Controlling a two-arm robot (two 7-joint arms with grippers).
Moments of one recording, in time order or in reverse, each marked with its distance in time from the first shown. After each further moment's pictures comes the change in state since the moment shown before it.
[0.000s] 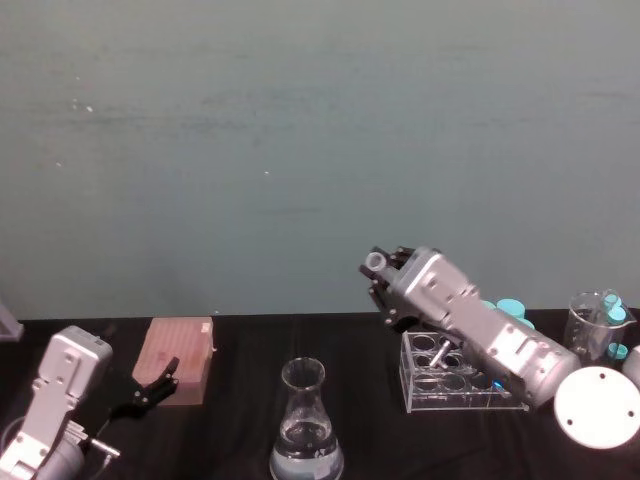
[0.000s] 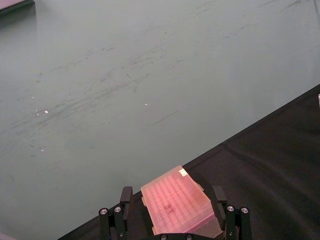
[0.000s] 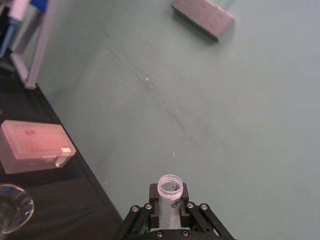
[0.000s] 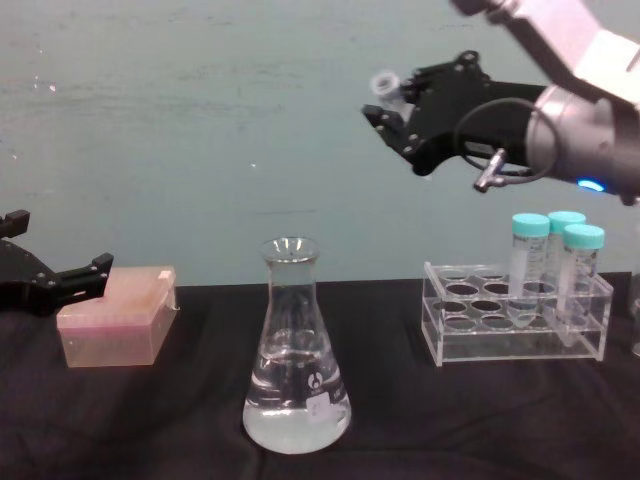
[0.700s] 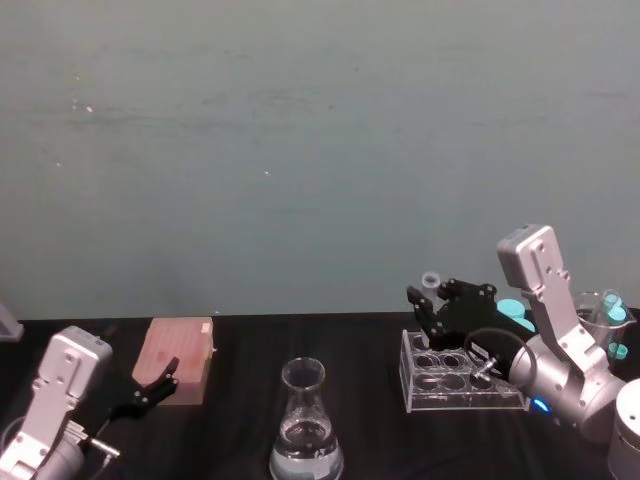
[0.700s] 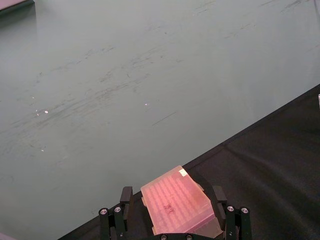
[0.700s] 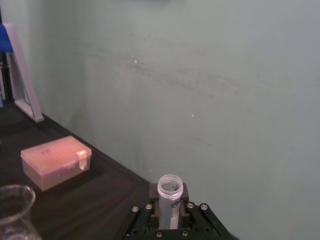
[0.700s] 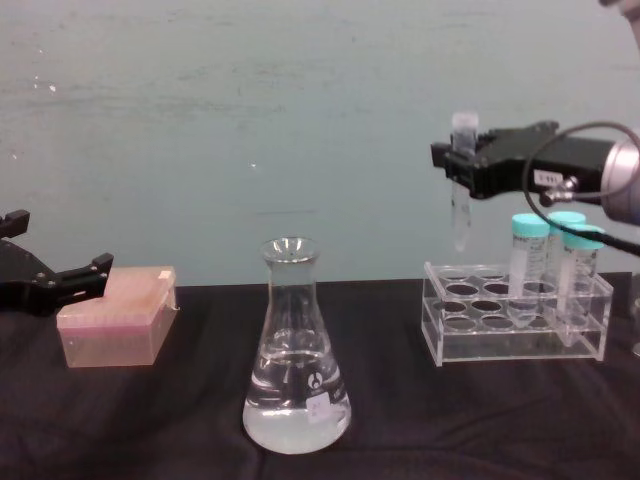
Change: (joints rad) left arm 0.000 0.000 0.000 0.000 0.000 0.000 0.000; right arm -0.086 -0.034 0.181 0.039 0.368 0.133 0.127
